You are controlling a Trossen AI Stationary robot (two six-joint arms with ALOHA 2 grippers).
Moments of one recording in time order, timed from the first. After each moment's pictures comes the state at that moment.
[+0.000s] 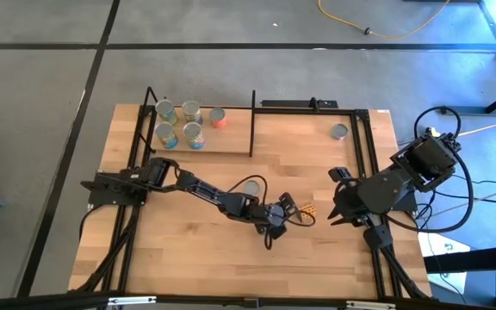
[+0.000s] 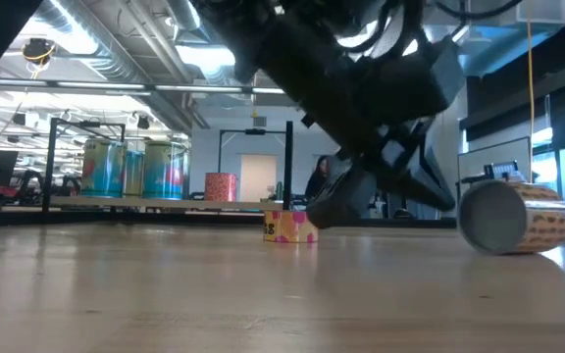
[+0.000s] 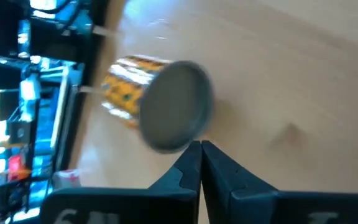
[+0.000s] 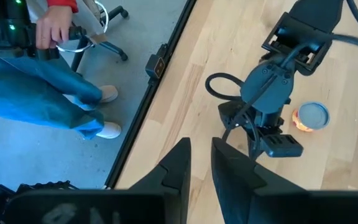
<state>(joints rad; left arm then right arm) -0.23 2.25 1.55 0.04 -0.35 0.97 0.59 1.58 2.24 -1.57 0.01 0.24</state>
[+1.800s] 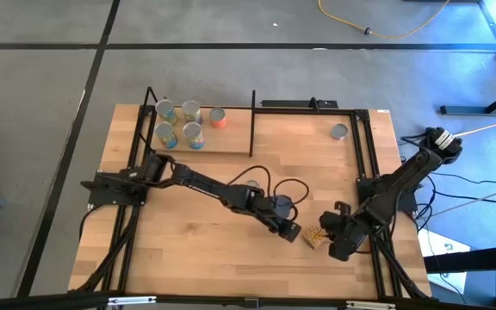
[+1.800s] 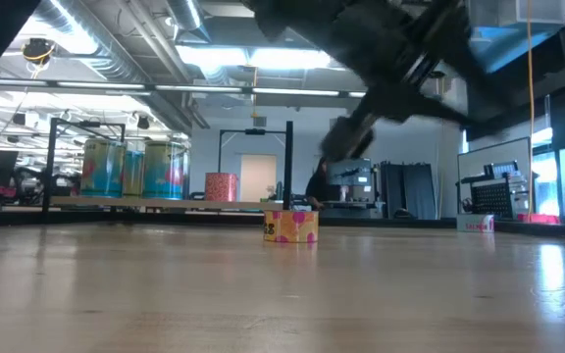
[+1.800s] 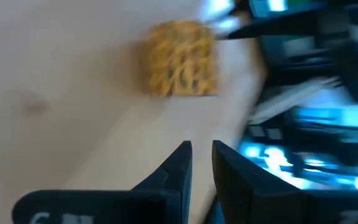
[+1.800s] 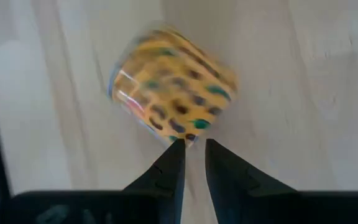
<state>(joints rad) -0.20 2.21 1.70 -0.12 0.16 -1.21 0.79 1.29 0.70 -0.66 0.19 1.05</state>
